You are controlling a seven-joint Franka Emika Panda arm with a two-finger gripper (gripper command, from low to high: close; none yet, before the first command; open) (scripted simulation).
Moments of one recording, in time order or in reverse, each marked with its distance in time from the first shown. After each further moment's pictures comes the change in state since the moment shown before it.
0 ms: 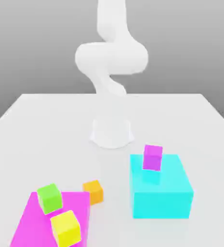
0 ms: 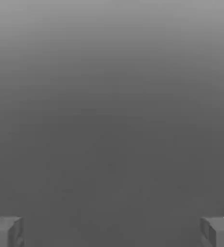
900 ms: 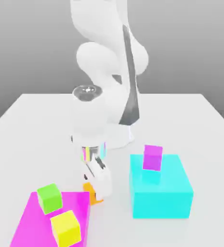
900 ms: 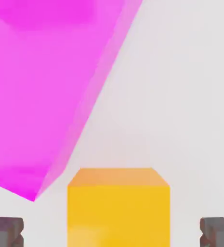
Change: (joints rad) arm -0.171 0.988 -0.006 -0.503 -0.123 0.766 0.958
